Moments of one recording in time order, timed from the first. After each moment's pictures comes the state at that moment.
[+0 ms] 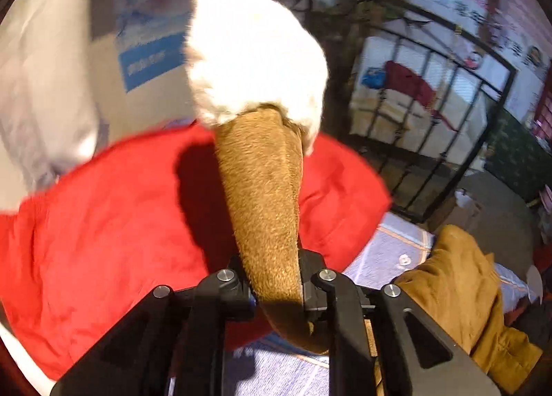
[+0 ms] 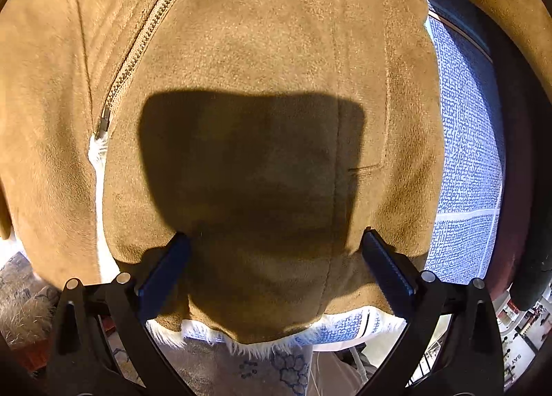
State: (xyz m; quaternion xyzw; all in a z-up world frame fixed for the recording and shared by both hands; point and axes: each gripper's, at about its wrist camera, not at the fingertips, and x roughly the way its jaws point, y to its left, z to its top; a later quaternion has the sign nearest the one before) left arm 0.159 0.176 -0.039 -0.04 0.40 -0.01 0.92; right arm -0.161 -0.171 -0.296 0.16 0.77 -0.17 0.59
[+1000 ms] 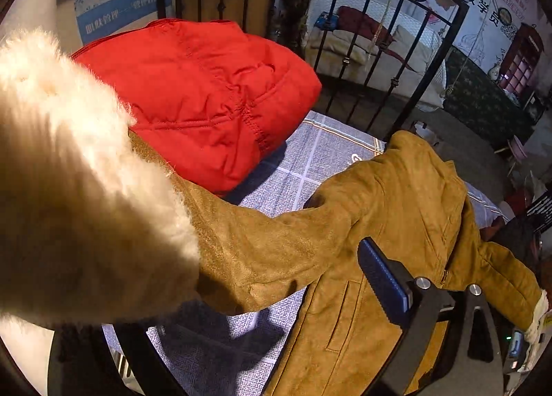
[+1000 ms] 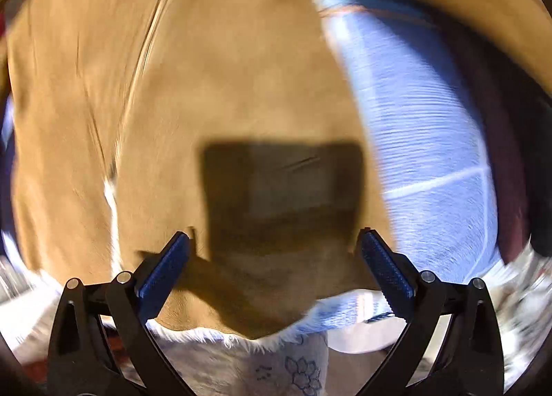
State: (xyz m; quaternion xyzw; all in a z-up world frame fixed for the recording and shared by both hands) left arm 0.064 0.119 -0.078 0.00 0.48 -0.13 0.87; right arm -0.179 -0.221 -0.251 0.28 0.67 -0.26 0.63
